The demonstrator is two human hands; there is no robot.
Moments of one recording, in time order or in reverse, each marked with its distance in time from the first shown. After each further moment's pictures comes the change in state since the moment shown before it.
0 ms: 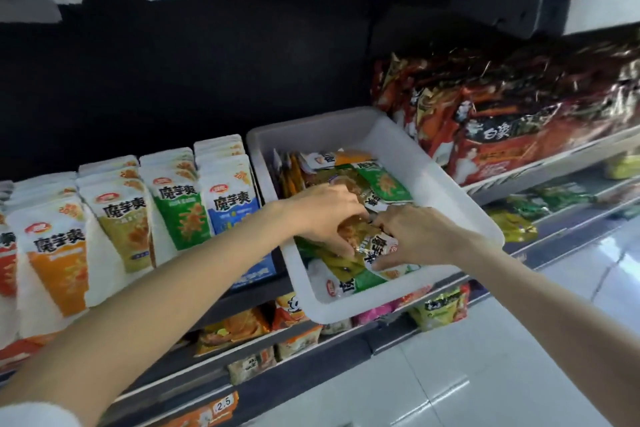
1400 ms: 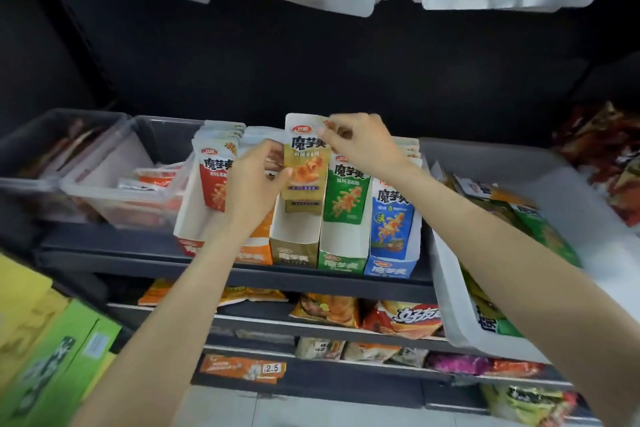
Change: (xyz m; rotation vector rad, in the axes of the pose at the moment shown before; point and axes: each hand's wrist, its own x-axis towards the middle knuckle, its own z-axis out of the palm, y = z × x) left_hand -0.259 -0.077 0.068 -0.480 1.135 -1.080; right_hand 0.162 -0.232 -0.117 0.702 0.546 -0.480
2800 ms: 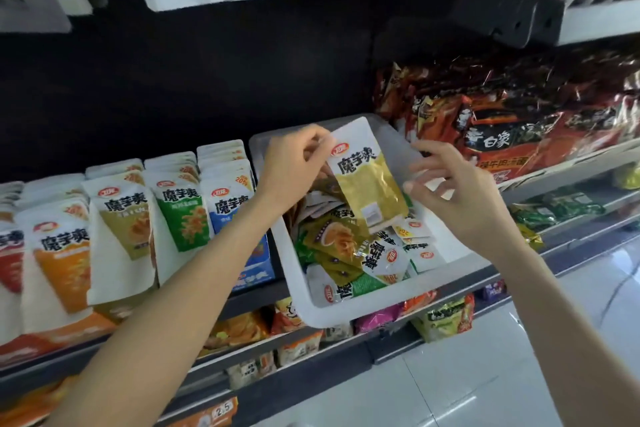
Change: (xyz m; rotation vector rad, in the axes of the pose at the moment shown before) left_hand -0.007 0.209 0.157 -0.480 -0.471 0.311; right_hand -0.258 0.087 -0.184 -0.137 0.397 0.408
